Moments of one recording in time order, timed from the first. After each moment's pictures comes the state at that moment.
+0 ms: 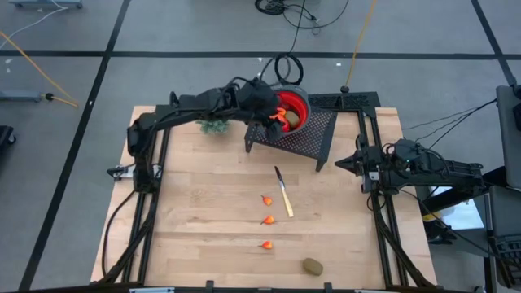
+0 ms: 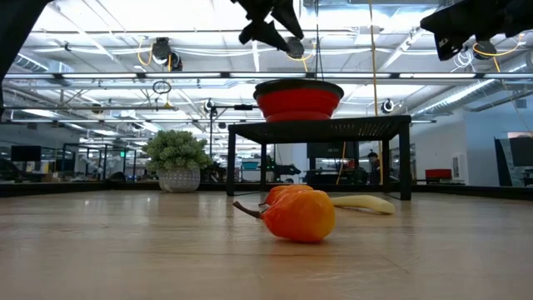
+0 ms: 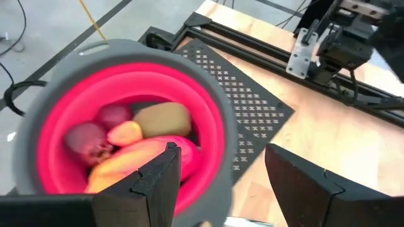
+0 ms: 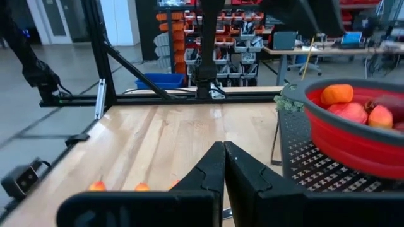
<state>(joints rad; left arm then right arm) 0.25 1.88 2.04 -0.83 -0.06 -0.20 -0.07 0.24 0.44 -0.28 -0.08 0.03</state>
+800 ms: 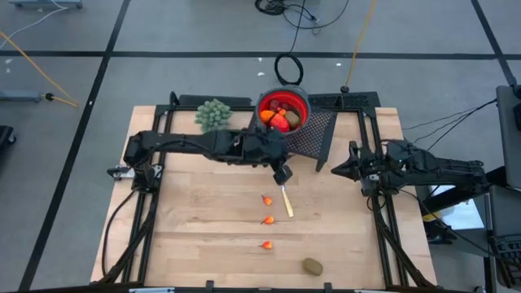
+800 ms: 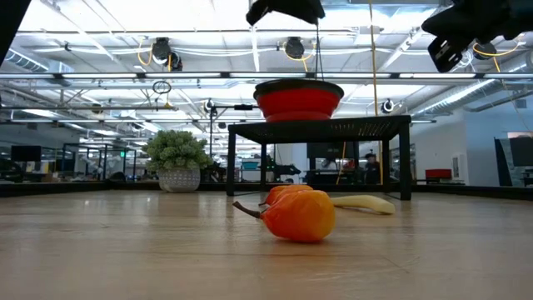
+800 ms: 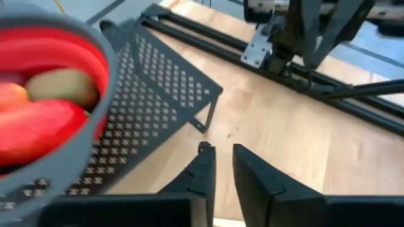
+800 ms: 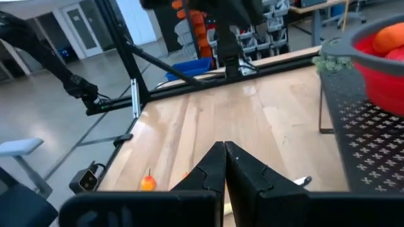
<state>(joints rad) -0.04 1.88 1.92 -0.70 -0.29 -0.40 -0.07 0.32 0.44 -0.27 -0.20 0.25</state>
